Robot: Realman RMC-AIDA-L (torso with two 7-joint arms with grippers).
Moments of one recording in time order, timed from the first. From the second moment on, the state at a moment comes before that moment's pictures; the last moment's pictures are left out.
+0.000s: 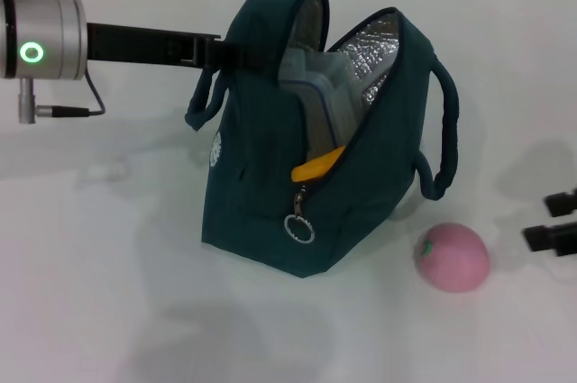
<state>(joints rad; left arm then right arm) -0.62 -2.07 0.87 0.99 2.01 1.53 -2.25 0.27 2.00 -1.08 -1.55 -2.11 -1.79 2.28</state>
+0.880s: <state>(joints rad) -0.62 -2.07 0.87 0.99 2.01 1.53 -2.26 0.56 2.02 -1.39 -1.35 -2.33 -1.68 2.52</state>
